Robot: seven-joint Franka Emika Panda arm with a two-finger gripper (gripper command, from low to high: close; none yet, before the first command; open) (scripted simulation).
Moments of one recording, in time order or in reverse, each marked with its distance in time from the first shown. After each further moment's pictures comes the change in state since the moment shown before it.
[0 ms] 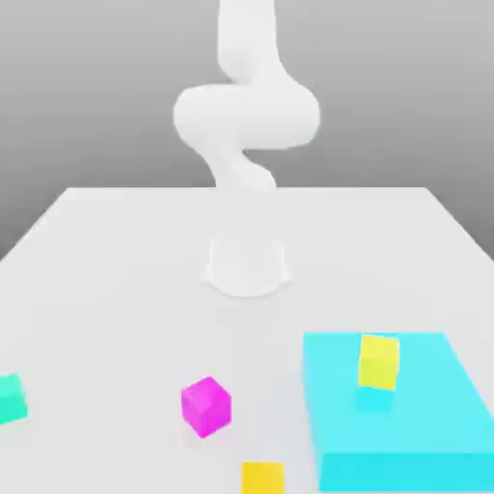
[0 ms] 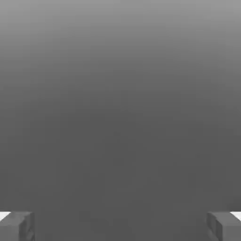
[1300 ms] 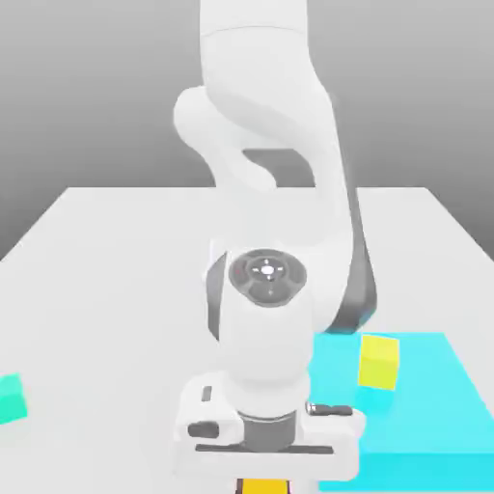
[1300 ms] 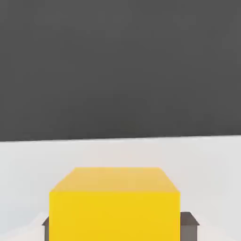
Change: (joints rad) arm 0.005 1.201 0.022 -0.019 -0.037 0.485 0.071
